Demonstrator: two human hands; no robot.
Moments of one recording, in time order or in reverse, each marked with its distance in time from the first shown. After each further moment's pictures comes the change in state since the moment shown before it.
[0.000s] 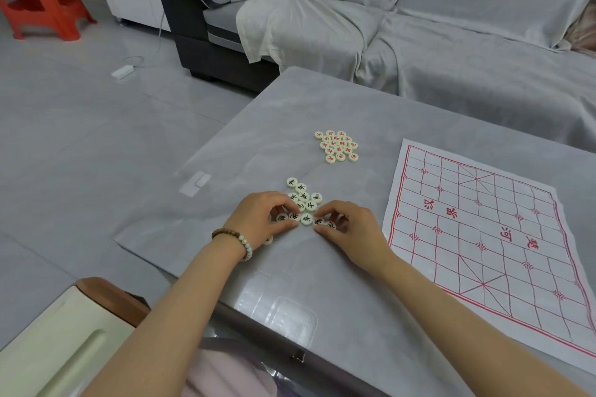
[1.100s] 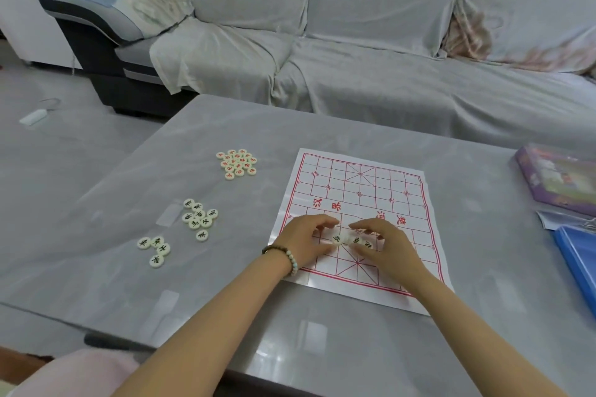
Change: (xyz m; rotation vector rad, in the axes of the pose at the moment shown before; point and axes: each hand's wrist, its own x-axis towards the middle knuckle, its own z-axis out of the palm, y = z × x) left_hand 0.047 0.163 0.161 -0.095 -0.256 0.093; right_hand -0.116 0.103 -0.161 -0.129 0.183 0.298
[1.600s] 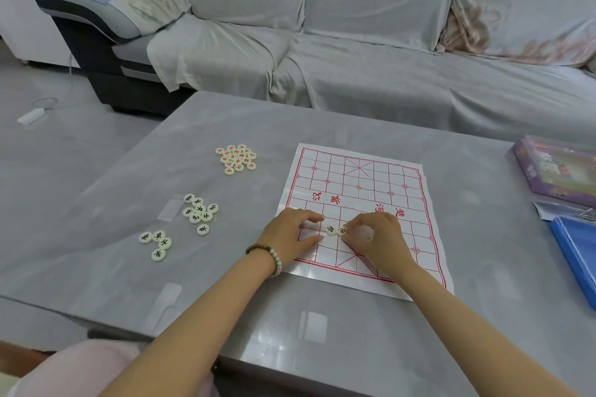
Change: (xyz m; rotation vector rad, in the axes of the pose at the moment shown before) left_hand -0.019 -0.011 -0.014 0.106 0.057 0.008; right_hand 0.003 -0.007 0.012 -0.106 0.111 -0.049
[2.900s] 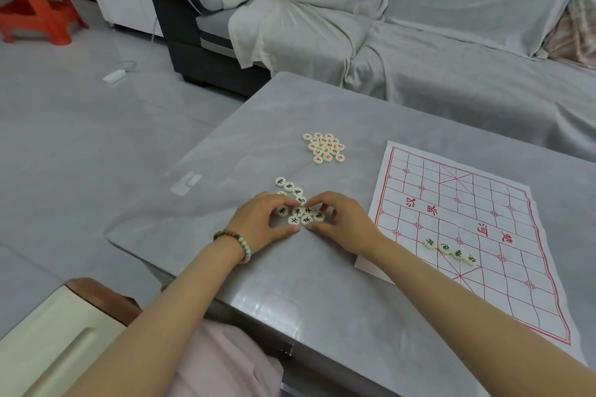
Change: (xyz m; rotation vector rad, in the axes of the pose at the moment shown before) left_hand -0.073 -0.142 -0.112 0.072 0.226 -0.042; right_hand 0.053 -0.150 0.127 0.138 -0.354 -0.345
